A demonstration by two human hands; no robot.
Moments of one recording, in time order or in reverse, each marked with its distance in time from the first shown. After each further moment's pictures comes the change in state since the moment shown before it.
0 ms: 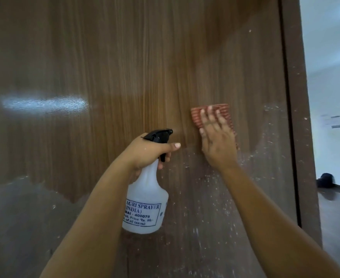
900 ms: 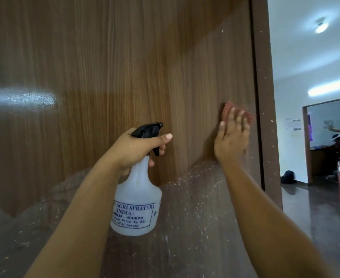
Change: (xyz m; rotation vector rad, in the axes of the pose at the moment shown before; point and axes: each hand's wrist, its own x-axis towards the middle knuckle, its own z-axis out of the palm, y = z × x) left_hand 0.024 0.012 0.042 -0.080 -0.063 0.120; right_hand -0.001 0.098 -0.021 -0.047 0.156 0.500
